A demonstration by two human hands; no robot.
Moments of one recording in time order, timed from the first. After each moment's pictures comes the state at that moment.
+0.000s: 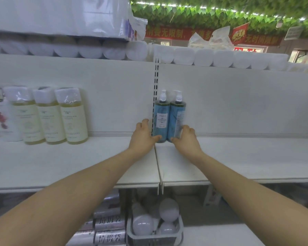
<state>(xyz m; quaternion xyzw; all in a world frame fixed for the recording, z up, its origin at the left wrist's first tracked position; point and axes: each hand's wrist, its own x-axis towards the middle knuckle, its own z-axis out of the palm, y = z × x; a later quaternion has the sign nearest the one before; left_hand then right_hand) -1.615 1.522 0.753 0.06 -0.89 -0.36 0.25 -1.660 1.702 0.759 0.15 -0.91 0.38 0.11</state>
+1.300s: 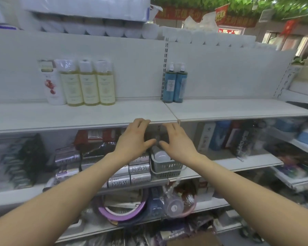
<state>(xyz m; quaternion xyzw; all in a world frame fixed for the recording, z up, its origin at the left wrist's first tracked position) -1.290 1.466 0.710 -0.07 -0.95 -0.20 0.23 -1.324 1.664 0.715 0.25 -0.93 0.21 0.15</state>
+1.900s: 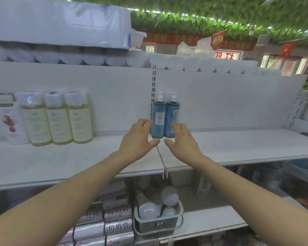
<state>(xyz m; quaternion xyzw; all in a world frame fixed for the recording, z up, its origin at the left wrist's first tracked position) -1.495 1.513 0.789 -0.06 -0.94 -0.18 0.28 -1.537 1.704 0.784 0.22 -0.92 0.27 0.20</state>
